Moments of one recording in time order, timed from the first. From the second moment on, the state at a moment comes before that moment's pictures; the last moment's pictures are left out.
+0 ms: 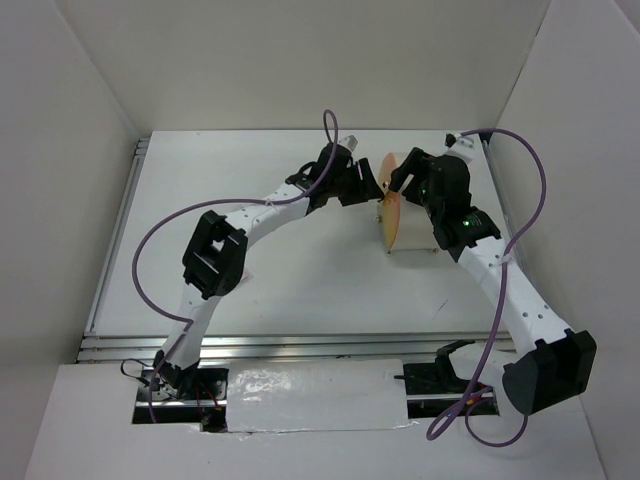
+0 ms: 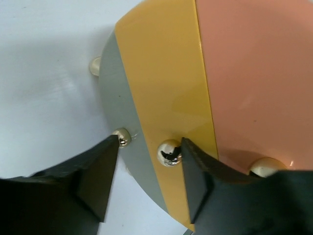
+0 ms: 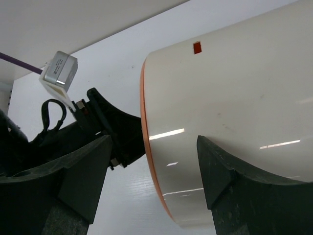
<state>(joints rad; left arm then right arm) -0.67 2.22 1.91 -0.21 0.19 -0.80 0.30 1.17 1.09 -0.27 0.25 0.55</state>
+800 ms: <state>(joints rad) -0.67 2.19 1.65 -0.03 0.10 -0.99 0.25 1.15 1.06 -0.22 0.19 0.57</state>
